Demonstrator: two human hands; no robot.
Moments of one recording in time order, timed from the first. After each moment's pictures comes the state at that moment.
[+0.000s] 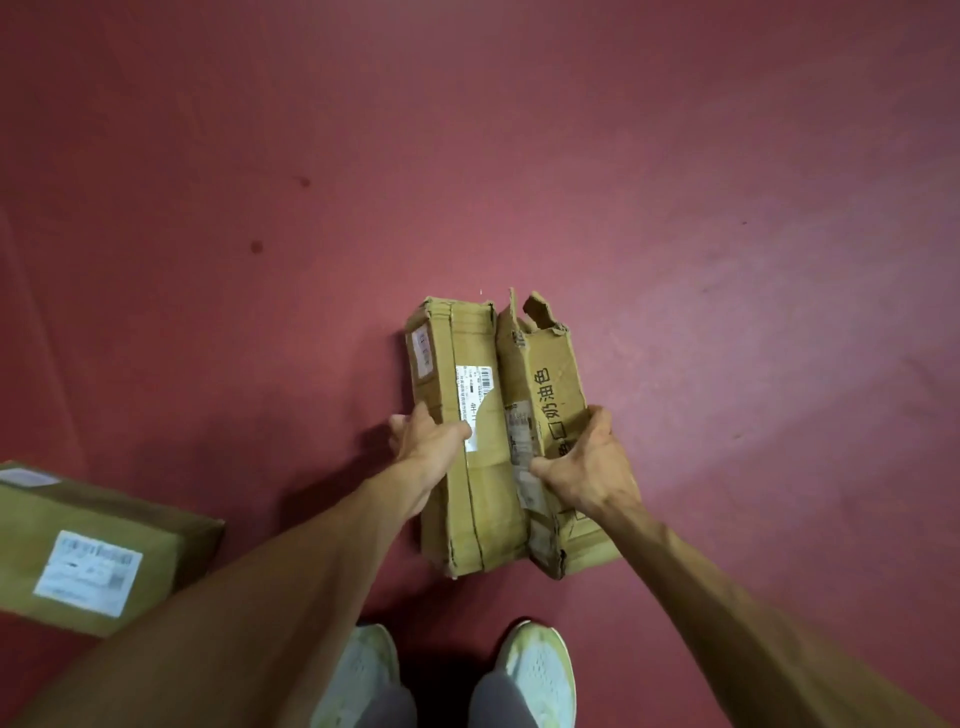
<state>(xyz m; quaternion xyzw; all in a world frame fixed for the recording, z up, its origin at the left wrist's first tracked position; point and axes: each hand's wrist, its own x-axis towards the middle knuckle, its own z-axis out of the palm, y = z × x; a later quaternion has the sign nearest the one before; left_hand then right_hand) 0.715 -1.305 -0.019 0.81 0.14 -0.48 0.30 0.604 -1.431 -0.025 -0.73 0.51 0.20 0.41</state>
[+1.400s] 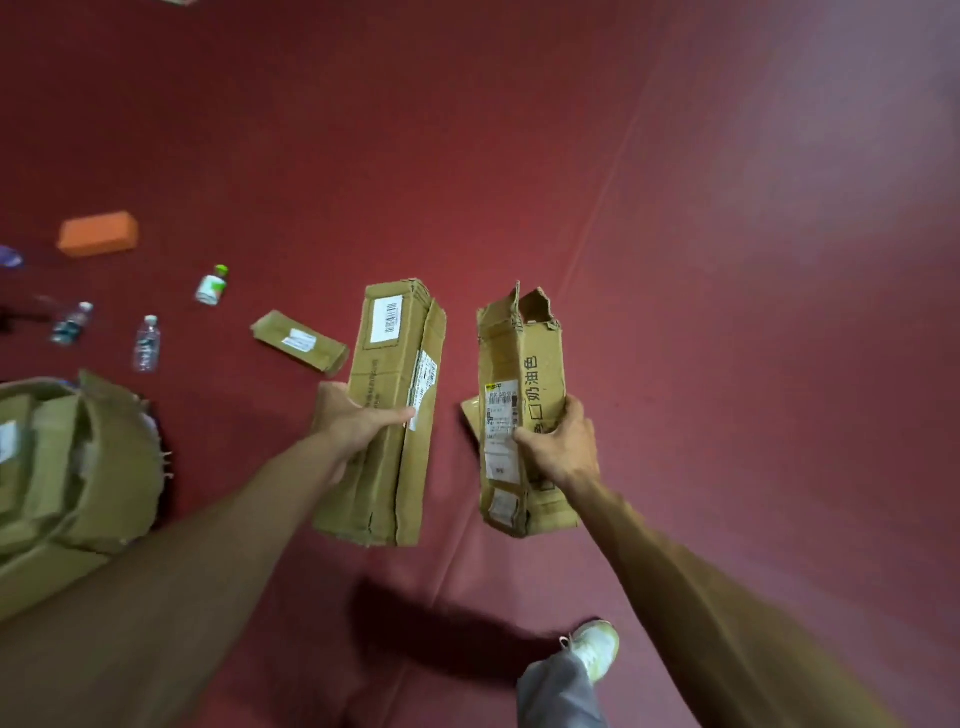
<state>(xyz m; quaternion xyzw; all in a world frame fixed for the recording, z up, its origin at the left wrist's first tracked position) 0.541 -0.739 0.634 0.73 0.40 -0.09 0.55 0.599 -0.983 0.579 -0.86 0.12 0.20 0.46</state>
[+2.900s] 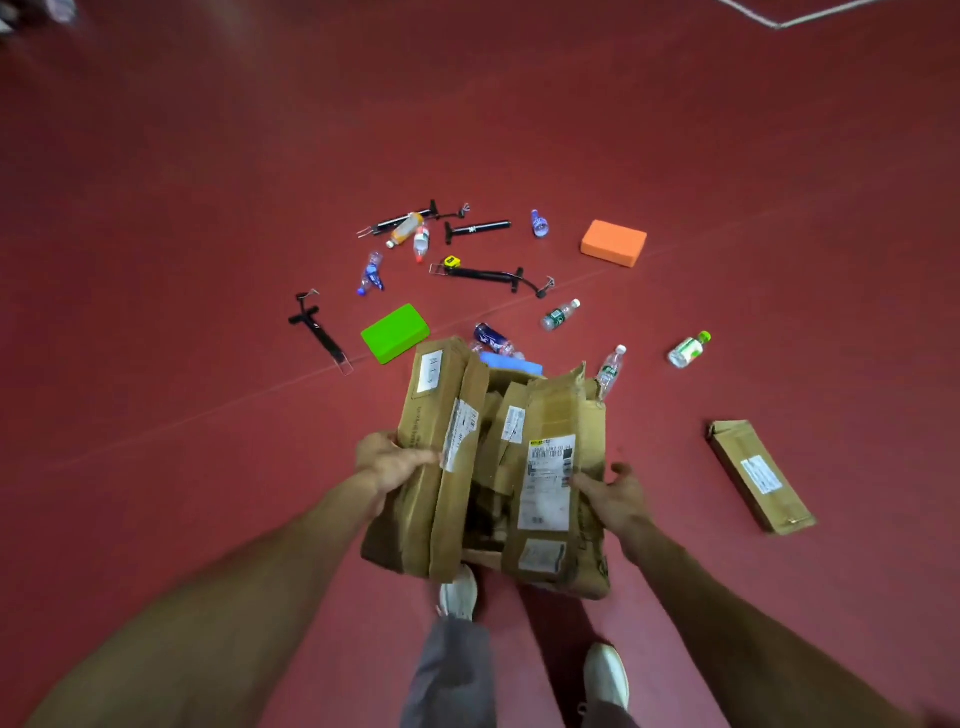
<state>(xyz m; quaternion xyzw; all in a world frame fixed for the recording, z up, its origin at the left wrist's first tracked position) 0.199 0.059 0.666 0.52 0.68 0.07 0.51 0.414 -0.095 0.602 -0.80 -0.10 0.46 0.37</state>
